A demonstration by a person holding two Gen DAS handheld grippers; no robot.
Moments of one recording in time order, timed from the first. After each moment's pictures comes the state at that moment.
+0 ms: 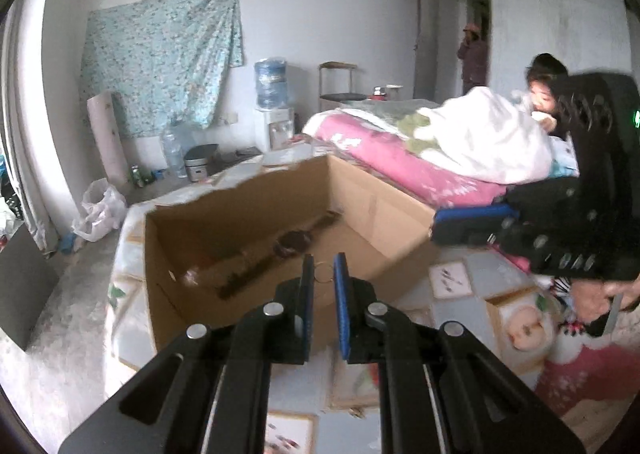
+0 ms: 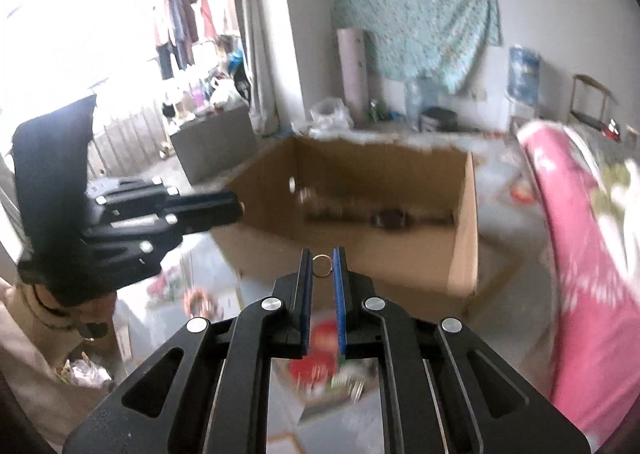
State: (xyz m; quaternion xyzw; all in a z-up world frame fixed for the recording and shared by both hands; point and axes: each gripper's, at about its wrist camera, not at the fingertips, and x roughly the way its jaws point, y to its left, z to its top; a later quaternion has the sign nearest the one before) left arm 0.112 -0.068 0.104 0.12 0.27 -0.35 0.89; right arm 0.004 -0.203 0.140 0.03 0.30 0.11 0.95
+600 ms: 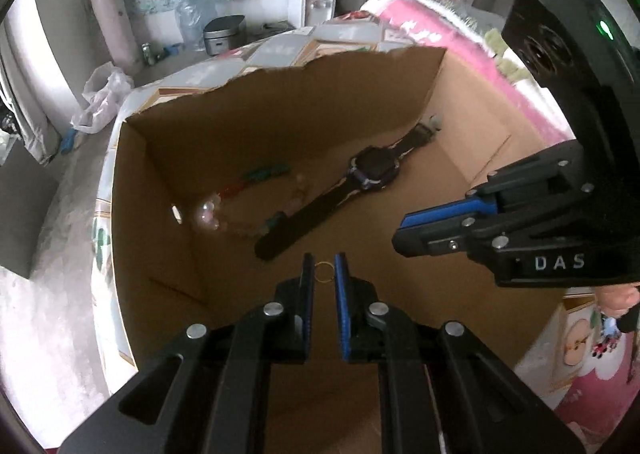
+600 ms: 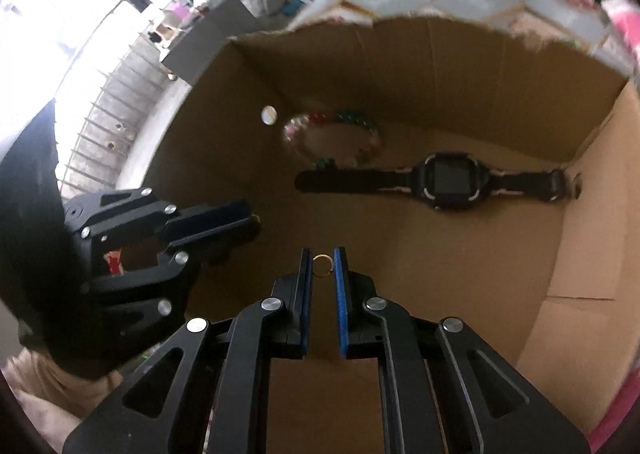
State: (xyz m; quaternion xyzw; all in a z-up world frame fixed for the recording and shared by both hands) left arm 0.255 -0.090 0.034 0.14 0.50 -0.27 0.81; right arm 0.198 -0.202 0.049 0.13 0.57 0.15 0.80
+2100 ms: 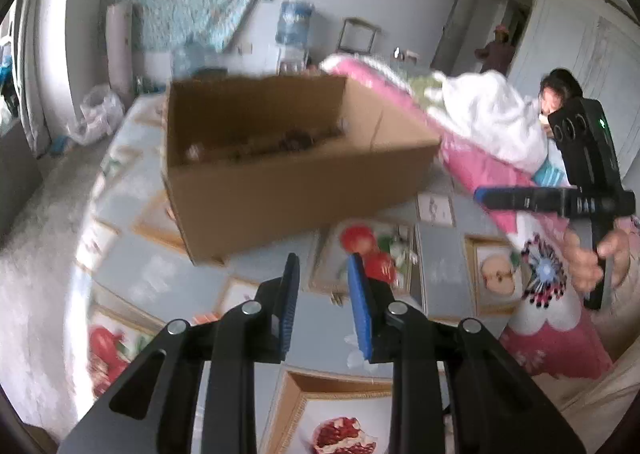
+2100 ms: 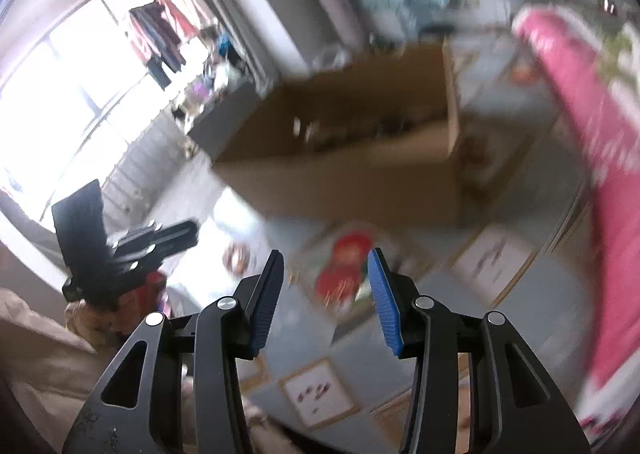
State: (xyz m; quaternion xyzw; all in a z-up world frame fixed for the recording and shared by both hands) left arm 0.062 -0.009 0.045 0.04 0.40 -0.34 0.85; right arm -0.038 -0.223 0.061 0.16 0.42 0.12 0.88
